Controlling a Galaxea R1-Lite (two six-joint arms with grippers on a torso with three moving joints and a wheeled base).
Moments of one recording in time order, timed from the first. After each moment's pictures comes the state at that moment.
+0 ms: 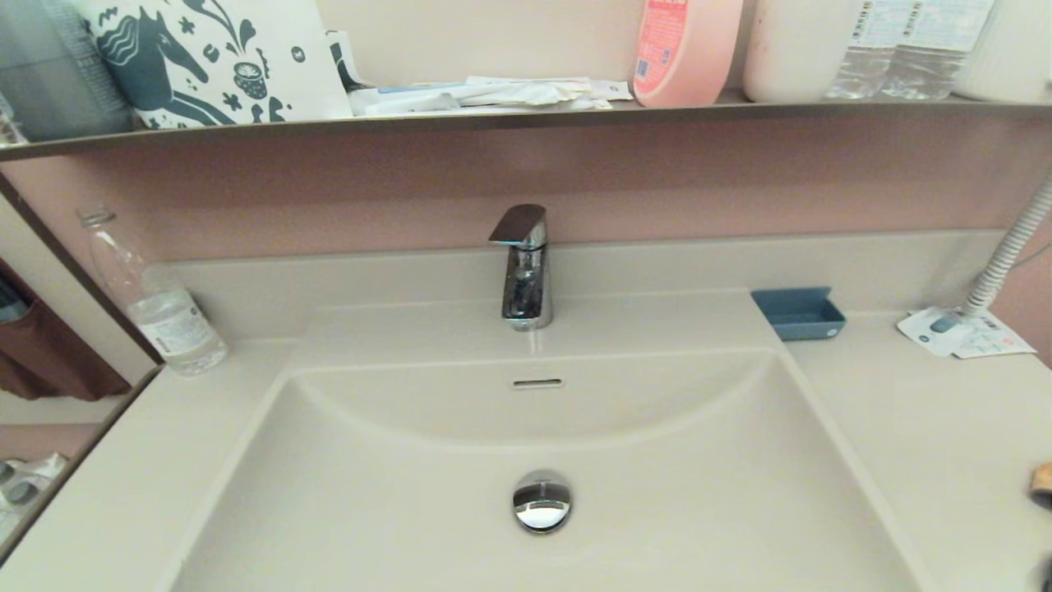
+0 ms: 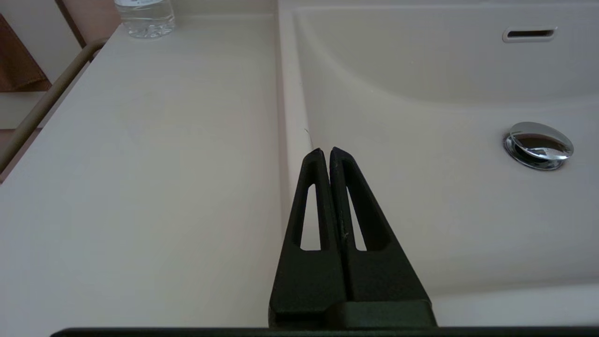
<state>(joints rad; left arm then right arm) 0.00 0.00 0.00 0.00 0.00 0.00 0.23 0.85 -1.22 1.06 -0.07 0.53</state>
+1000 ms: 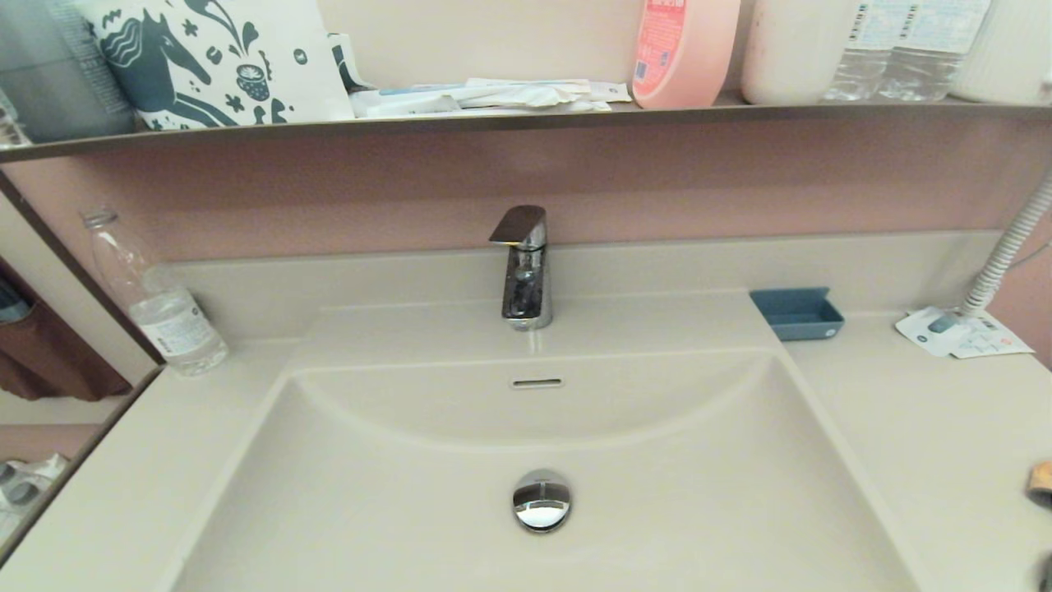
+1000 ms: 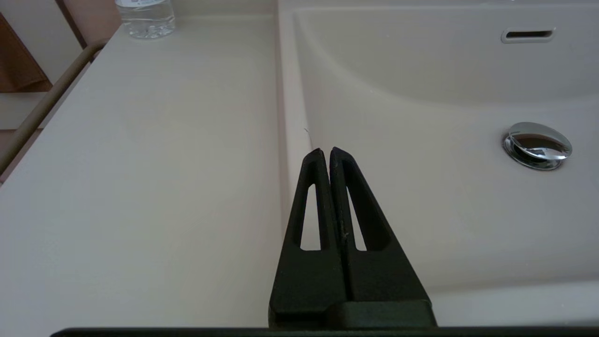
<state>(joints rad) 0.00 0.00 0.00 0.00 0.00 0.00 0.00 0.05 -0.72 0.71 -0.14 0.13</state>
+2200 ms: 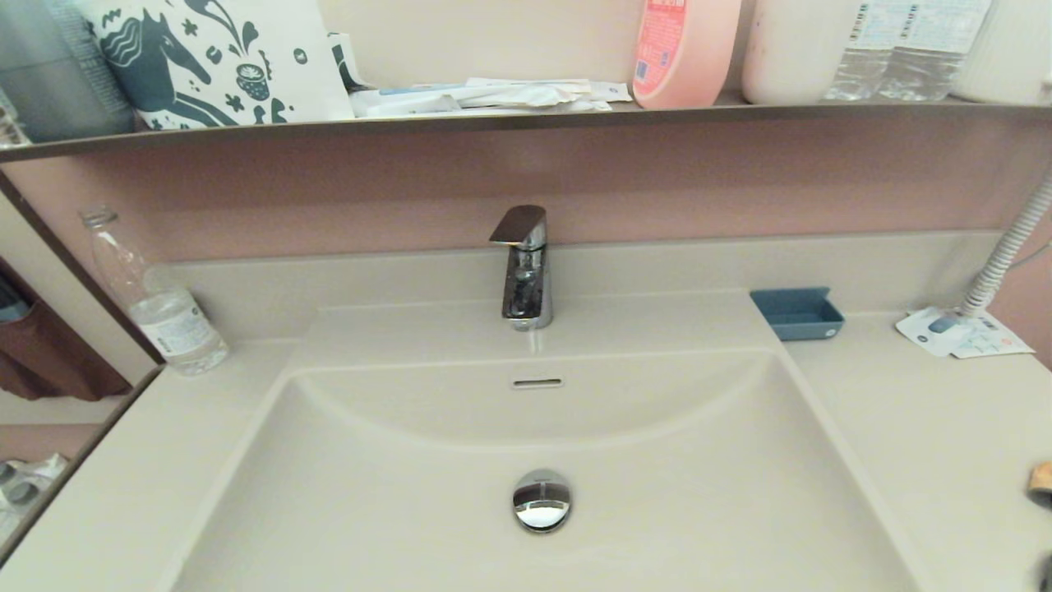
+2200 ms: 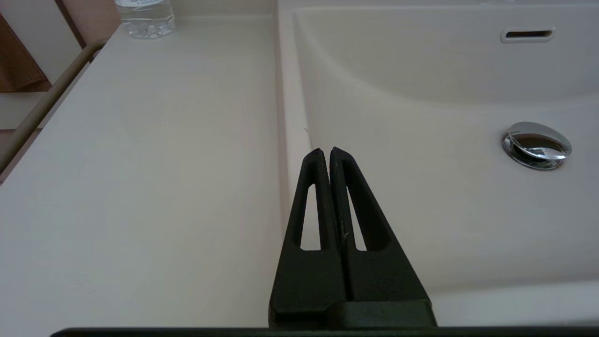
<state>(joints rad) 0.00 0.00 0.00 0.00 0.00 0.00 0.00 0.00 0.00 0.00 -0.03 -0.01</state>
